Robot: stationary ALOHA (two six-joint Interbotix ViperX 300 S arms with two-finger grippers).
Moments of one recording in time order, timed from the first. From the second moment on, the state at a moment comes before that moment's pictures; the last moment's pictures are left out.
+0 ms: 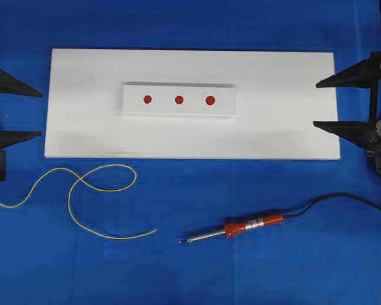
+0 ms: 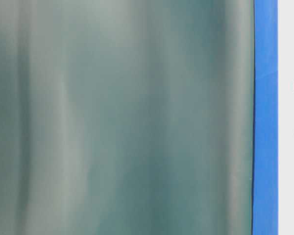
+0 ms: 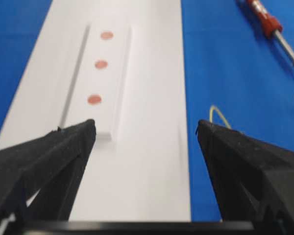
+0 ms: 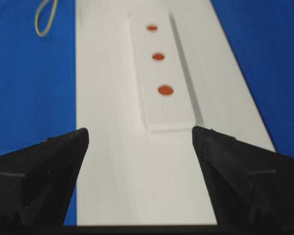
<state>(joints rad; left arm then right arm) 0.04 -1.21 1.36 0.00 0.06 0.04 -0.16 -1.03 1.31 0.34 0.02 -0.19</state>
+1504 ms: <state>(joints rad) 0.04 -1.21 1.38 0.00 0.05 0.01 -0.15 -1.01 1.33 0.34 -0.02 -0.19</state>
